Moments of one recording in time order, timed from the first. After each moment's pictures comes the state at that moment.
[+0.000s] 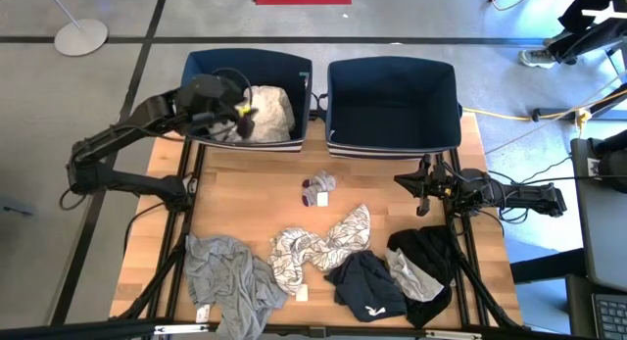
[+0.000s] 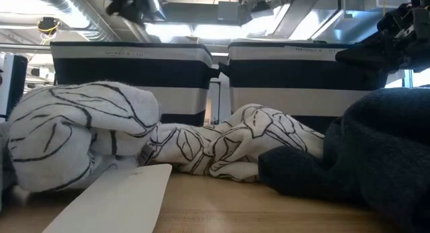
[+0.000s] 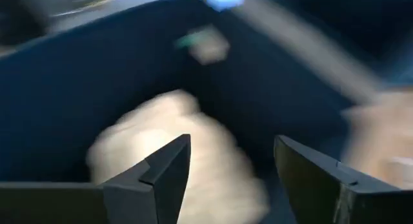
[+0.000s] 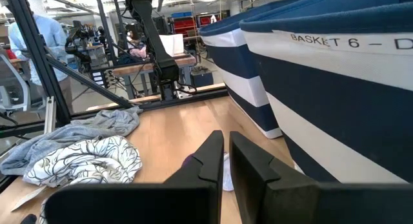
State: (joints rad) left arm 0.45 1.08 1.30 -0.80 -0.29 -0.15; right arm 0.00 0.00 0.03 0.00 0.17 0.13
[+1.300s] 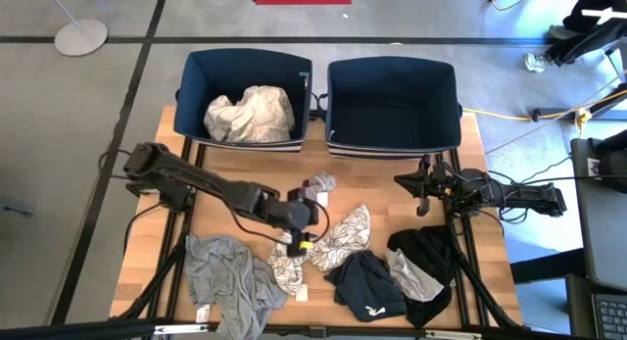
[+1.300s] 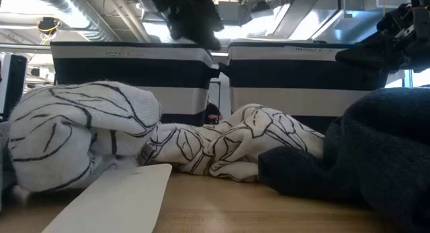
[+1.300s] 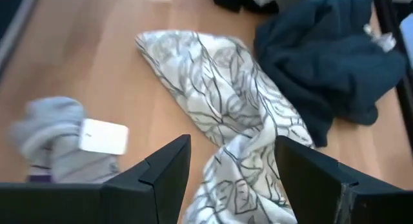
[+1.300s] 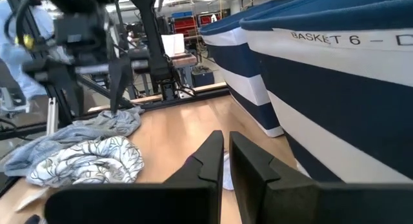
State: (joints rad) left arm -0.29 1.69 1.30 -0.46 -0.20 -0.29; right arm 0.00 0.00 0.03 0.00 0.17 0.14
